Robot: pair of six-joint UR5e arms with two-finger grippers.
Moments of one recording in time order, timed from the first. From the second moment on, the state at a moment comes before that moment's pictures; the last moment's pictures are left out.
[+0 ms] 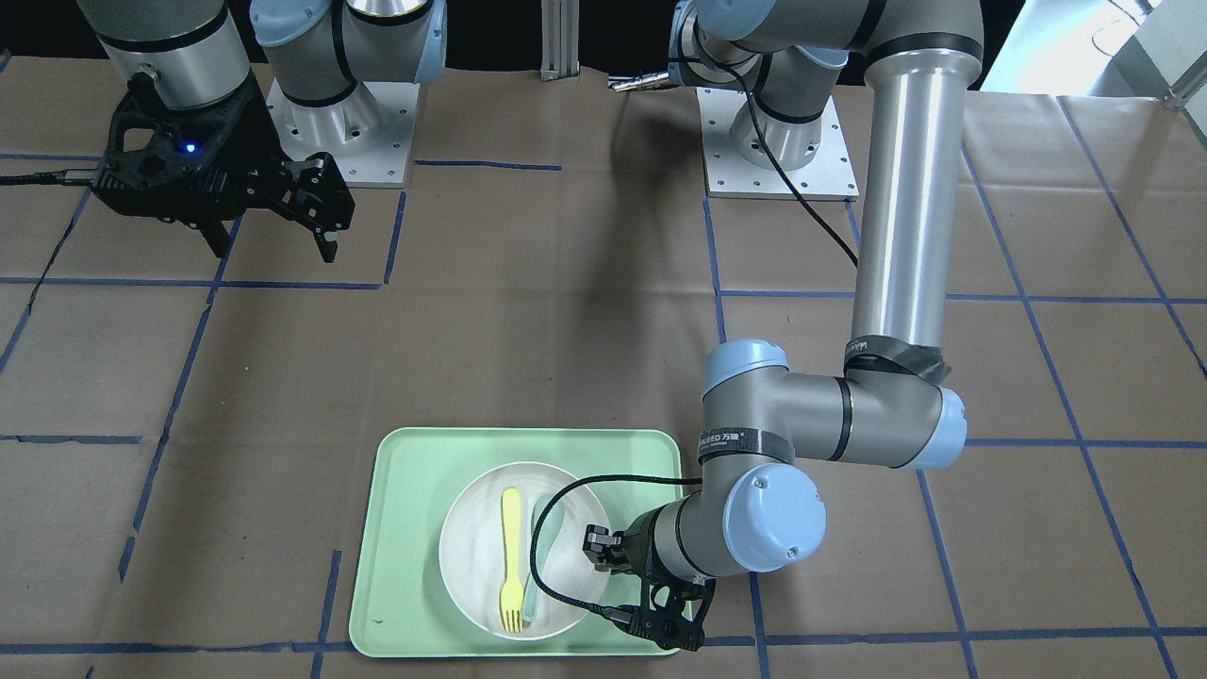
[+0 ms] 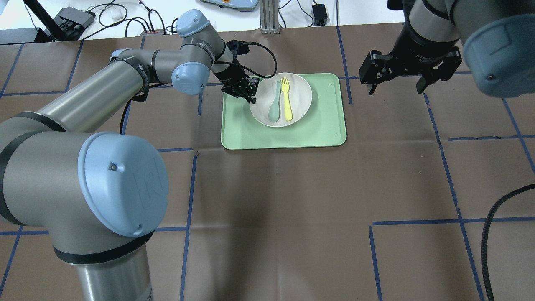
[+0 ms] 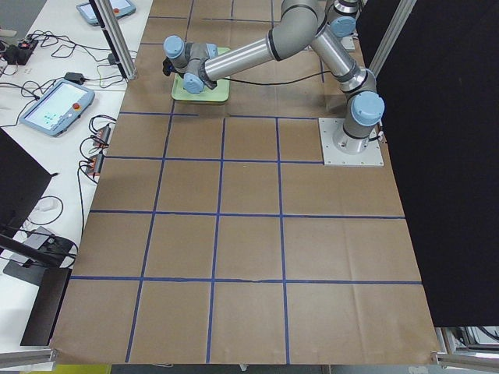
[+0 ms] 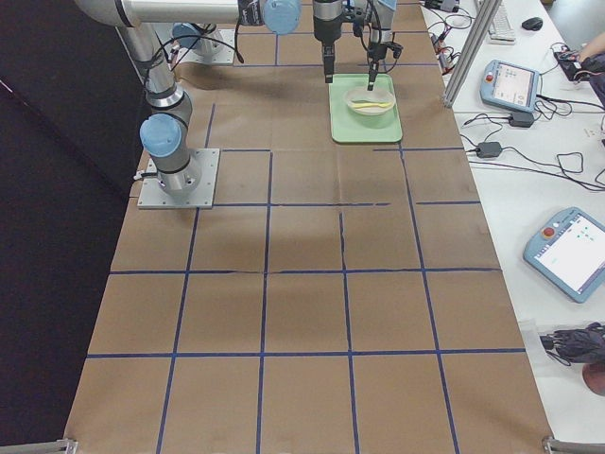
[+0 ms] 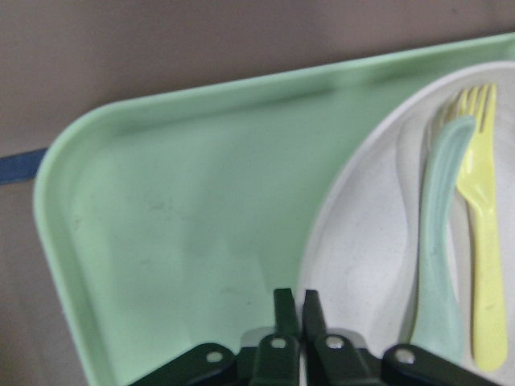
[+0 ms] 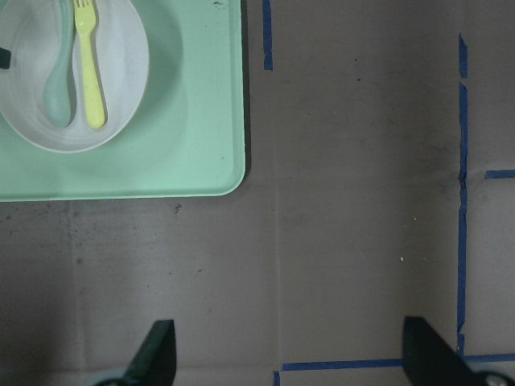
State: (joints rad) left arm -1.68 -2.37 -1.29 -1.09 1.20 0.11; right arm 1.58 -1.59 1.62 -1.68 -1.58 0.04
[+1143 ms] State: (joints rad) left arm -1.66 -1.84 -1.27 -1.70 1.50 0.09; right arm 1.58 -1.57 1.61 -1.70 -1.58 0.04
